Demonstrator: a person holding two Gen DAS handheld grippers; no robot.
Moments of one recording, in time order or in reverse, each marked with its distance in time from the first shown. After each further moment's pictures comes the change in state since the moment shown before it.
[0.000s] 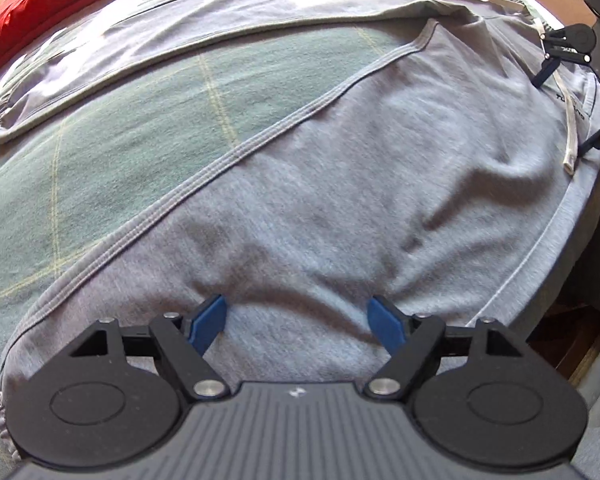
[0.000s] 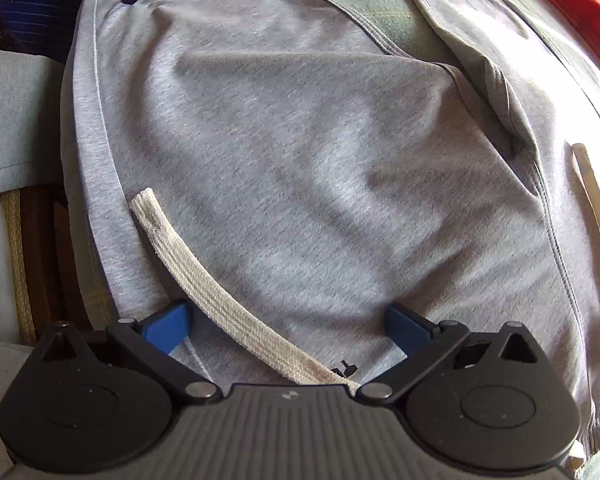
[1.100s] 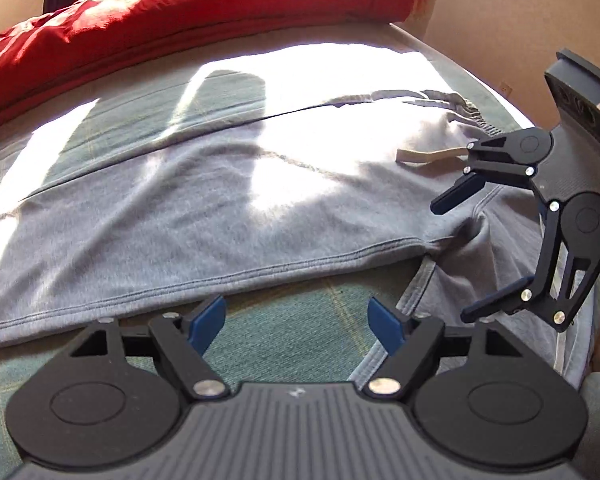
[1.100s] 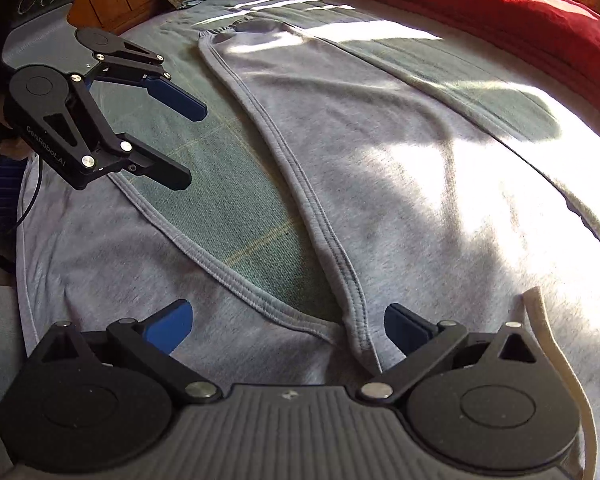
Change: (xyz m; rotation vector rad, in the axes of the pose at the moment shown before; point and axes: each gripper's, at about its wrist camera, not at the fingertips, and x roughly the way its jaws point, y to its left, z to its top) left arm 0.038 -0.008 0.223 0.056 -0.258 -0.222; right arm -0.027 -0.120 0.109 0.348 -0.354 0.025
